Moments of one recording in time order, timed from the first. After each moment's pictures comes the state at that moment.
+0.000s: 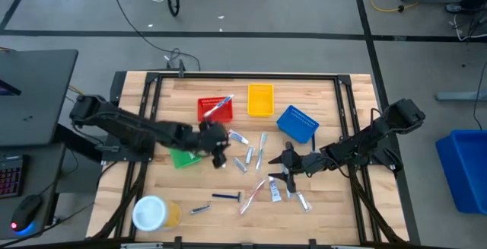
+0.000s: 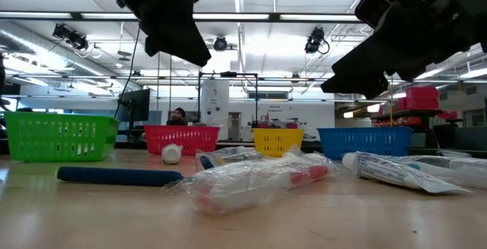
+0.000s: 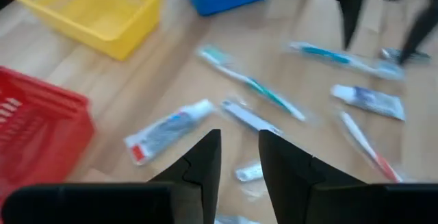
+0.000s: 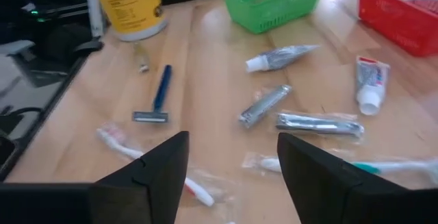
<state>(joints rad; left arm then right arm) -0.22 1.39 0.90 -0.26 -0.42 -0.52 0.43 1.49 0.44 0.63 0.34 0.34</state>
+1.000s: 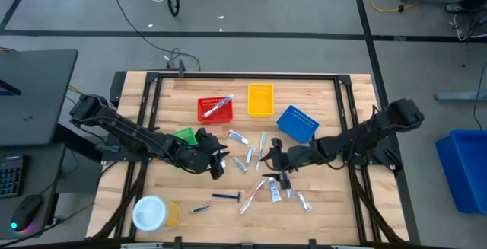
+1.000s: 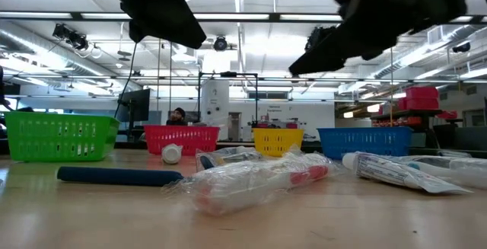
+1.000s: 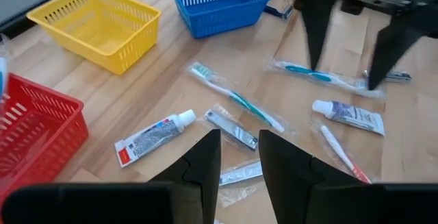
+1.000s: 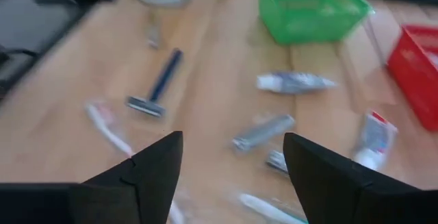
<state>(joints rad) -0.39 1.40 0.90 -0.23 -0.65 -0.63 0.30 1.50 0.69 0.27 0.14 0.01</state>
